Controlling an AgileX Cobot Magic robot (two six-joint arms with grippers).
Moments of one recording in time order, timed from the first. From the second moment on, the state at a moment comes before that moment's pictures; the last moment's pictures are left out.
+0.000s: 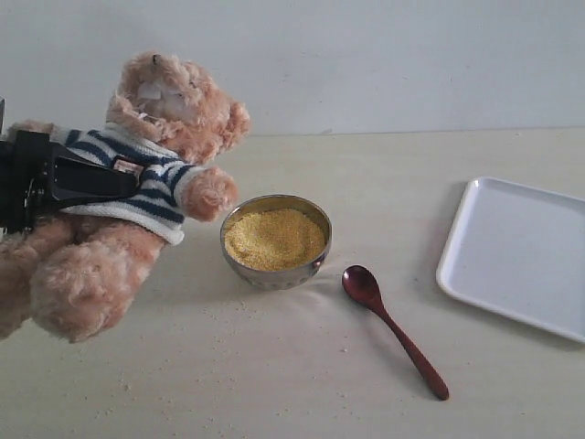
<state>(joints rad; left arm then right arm) 0.15 1.59 -0.77 -1.43 1.08 1.20 0.11 0.00 0.00 -0.72 0.33 0.23</state>
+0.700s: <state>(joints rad) 0.15 1.59 -0.77 -1.38 1.09 1.32 0.11 0.00 0.00 -0.83 -0.47 0.89</state>
